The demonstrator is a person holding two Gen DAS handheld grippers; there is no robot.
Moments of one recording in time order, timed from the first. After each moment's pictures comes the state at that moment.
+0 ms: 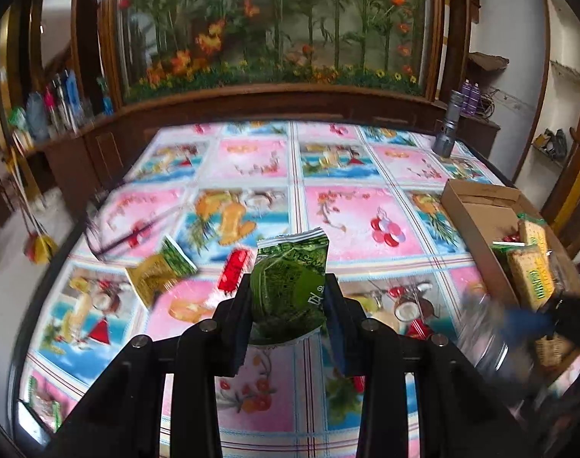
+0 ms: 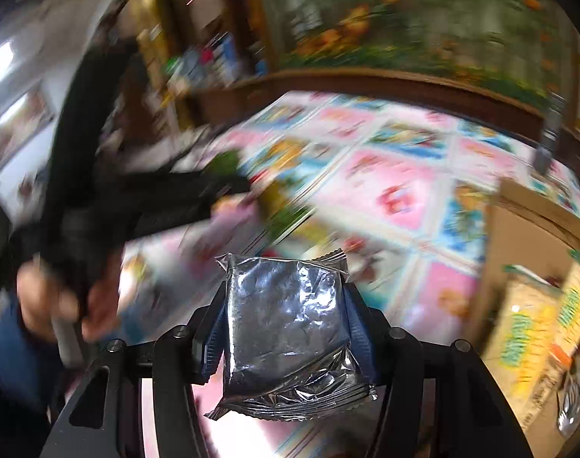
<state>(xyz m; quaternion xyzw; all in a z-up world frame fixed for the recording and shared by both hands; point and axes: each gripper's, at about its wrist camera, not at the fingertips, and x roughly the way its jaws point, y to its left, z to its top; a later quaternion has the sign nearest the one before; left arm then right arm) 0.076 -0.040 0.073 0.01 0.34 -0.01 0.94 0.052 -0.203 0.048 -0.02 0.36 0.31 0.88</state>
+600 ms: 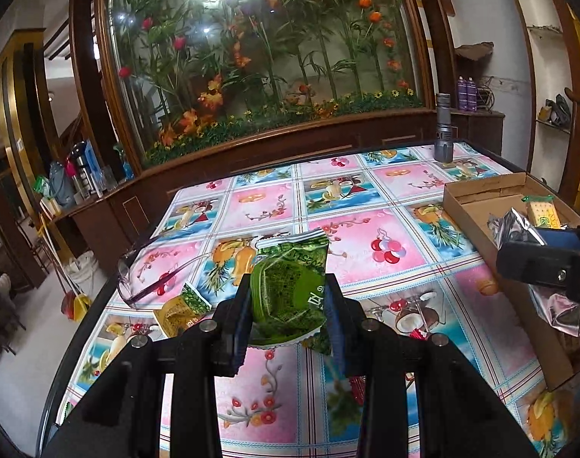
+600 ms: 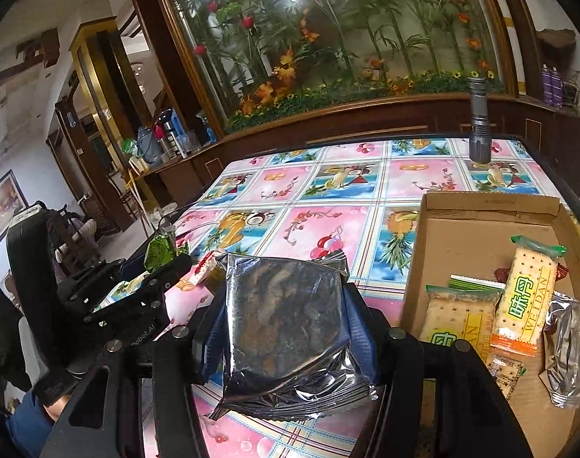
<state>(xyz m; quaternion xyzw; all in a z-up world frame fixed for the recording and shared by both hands) 0.057 -0.076 0.080 0.10 0.27 0.02 0.96 0.067 -0.251 0.073 0.09 0.31 0.25 0.91</state>
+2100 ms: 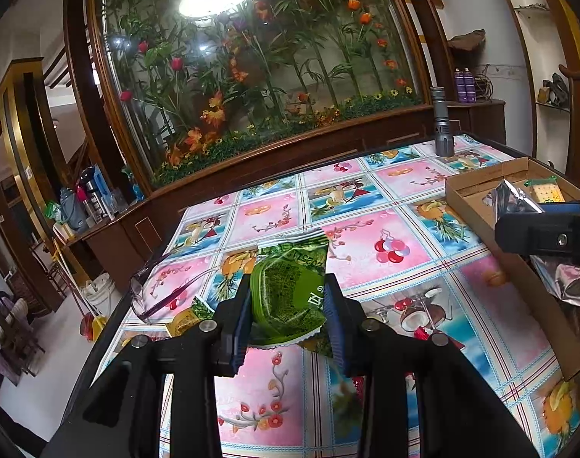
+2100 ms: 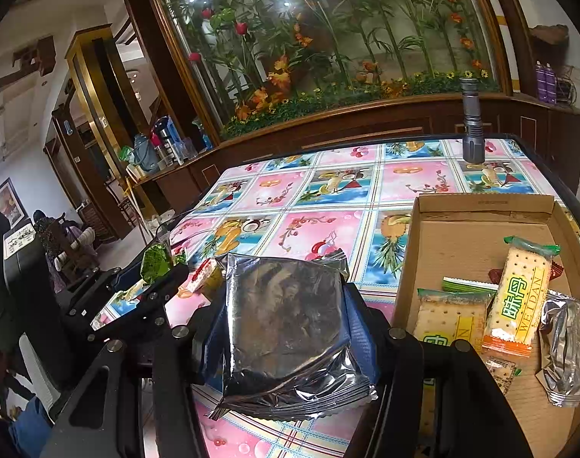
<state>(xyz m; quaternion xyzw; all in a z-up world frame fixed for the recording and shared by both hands) 0.050 -0.087 0.079 0.14 0.25 0.03 0.96 0.069 -0.257 0.072 0.10 0.31 0.24 0.91</state>
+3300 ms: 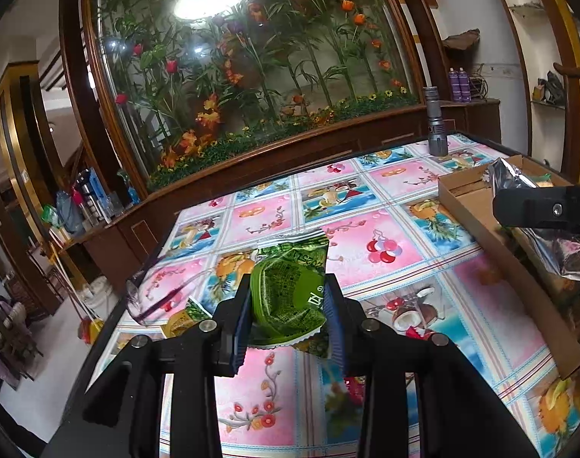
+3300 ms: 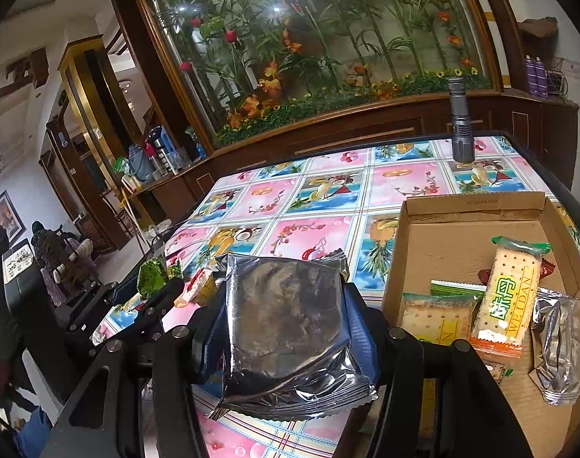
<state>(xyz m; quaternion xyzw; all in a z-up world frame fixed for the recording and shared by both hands) 0.050 -0.085 0.080 0.13 0.25 0.02 0.96 0.068 -0.270 0.078 0.12 0.30 0.23 0.92</state>
